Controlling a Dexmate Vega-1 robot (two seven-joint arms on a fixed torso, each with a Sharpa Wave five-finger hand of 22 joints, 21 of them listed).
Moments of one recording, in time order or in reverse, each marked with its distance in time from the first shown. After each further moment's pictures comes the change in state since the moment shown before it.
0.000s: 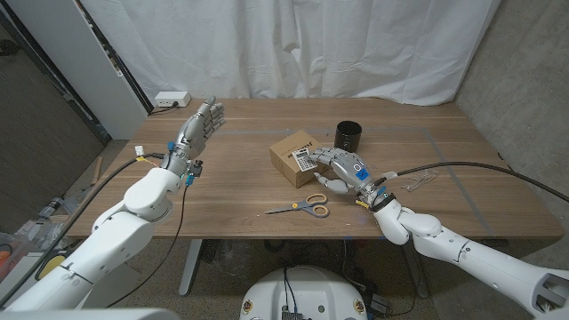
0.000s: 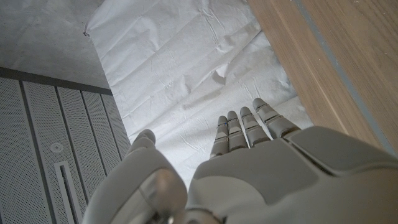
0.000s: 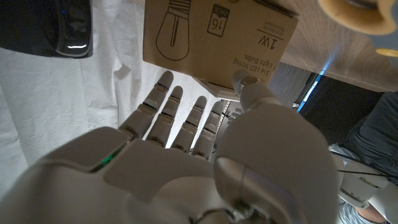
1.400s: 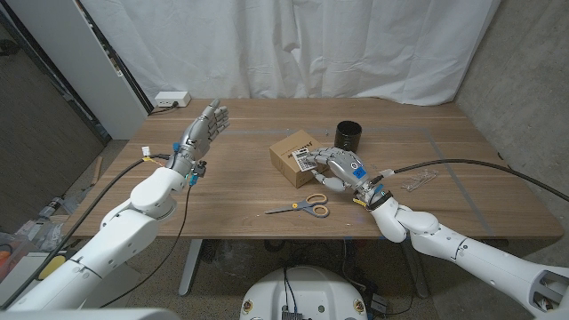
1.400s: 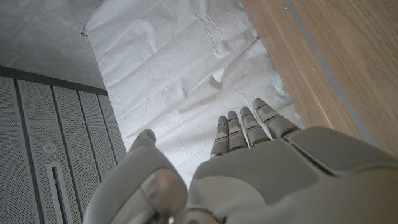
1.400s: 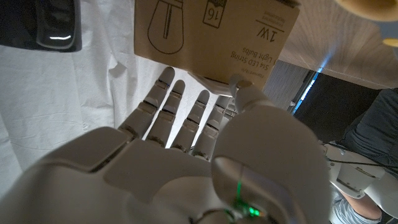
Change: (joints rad) left arm -0.050 -0.004 0.047 0.063 -0.020 -0.019 -0.028; left_hand 0.000 0.000 -0.009 0.001 0.000 0.000 0.000 0.000 0.000 0.000 0.000 0.000 0.000 0.000 0.000 0.000 0.000 0.000 0.000 0.000 0.000; right arm 0.014 0.002 -0.011 -0.014 0.002 0.000 0.014; right_hand 0.002 0.074 -0.033 0.028 -0.070 0.178 -0.002 0.049 0.000 0.130 -0.002 0.019 0.005 0.108 -0.007 0.022 0.004 0.066 -0.006 0.029 0.005
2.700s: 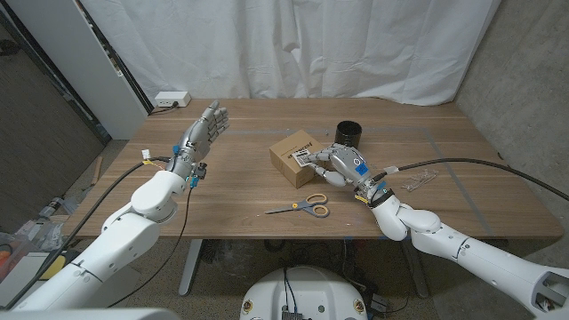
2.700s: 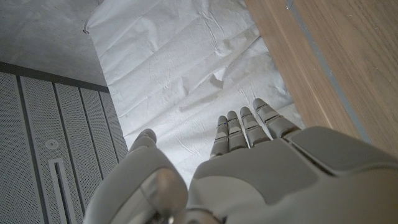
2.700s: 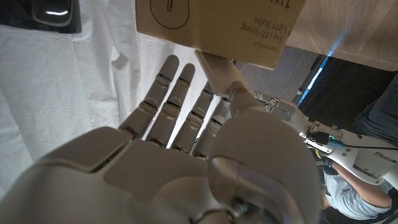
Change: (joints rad) left arm 0.011 -0.006 0.003 0.002 0.002 -0.026 0.010; left_hand 0.005 0.005 -0.007 0.000 0.000 0.000 0.000 0.000 0.000 0.000 0.000 0.000 0.000 0.000 0.000 0.000 0.000 0.000 0.000 0.000 0.000; right arm -0.019 -0.003 0.035 -0.032 0.027 0.026 -0.011; right_hand -0.020 0.118 -0.118 0.016 -0.127 0.232 0.000 -0.056 -0.005 0.285 -0.001 -0.016 -0.003 0.266 -0.047 -0.010 0.024 -0.011 0.002 0.447 0.001
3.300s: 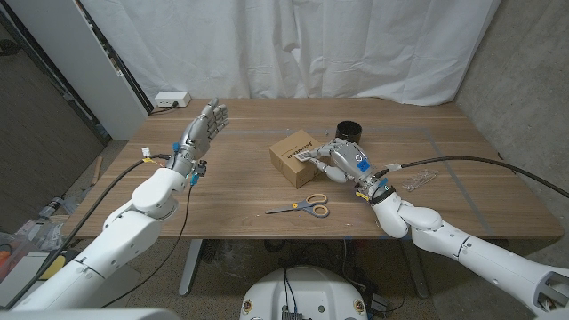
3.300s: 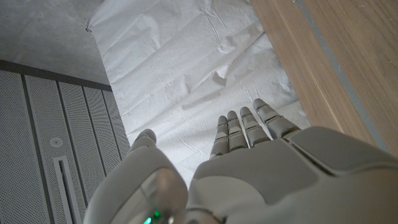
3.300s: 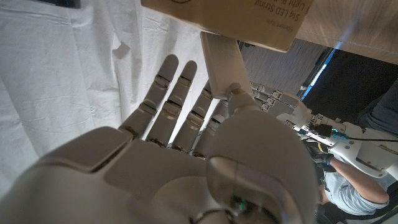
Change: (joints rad) left arm -0.020 -0.006 0.006 0.016 0.003 -0.012 -0.005; left_hand 0.000 0.000 -0.004 0.004 0.000 0.000 0.000 0.000 0.000 0.000 0.000 0.000 0.000 0.000 0.000 0.000 0.000 -0.002 0.002 0.000 0.000; right arm -0.005 -0.006 0.024 -0.032 -0.010 -0.009 -0.009; right_hand 0.029 0.012 -0.004 -0.005 -0.002 0.021 0.014 -0.010 0.000 0.019 -0.002 -0.001 0.006 0.038 -0.011 0.000 0.005 -0.016 0.001 0.092 -0.009
